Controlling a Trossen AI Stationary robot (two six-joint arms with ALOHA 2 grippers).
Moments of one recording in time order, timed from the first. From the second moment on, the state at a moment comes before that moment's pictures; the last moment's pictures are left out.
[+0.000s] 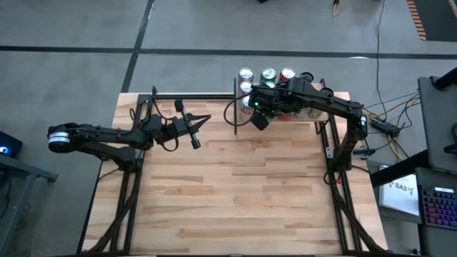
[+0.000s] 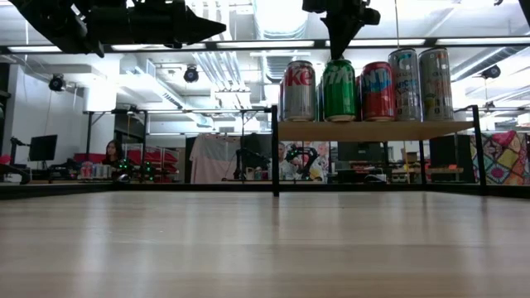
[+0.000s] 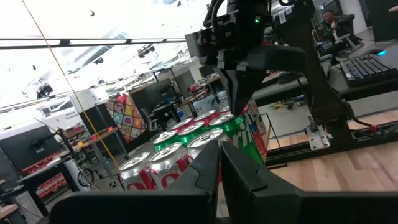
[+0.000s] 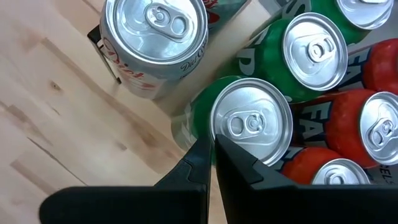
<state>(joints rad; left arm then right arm) 0.19 1.11 0.49 0.84 -0.15 0.46 -0.21 1.79 2.07 -1.57 0.41 0.50</state>
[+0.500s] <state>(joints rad) 0.19 1.11 0.49 0.84 -0.15 0.46 -0.21 1.78 2.07 -1.57 0.39 0.45</state>
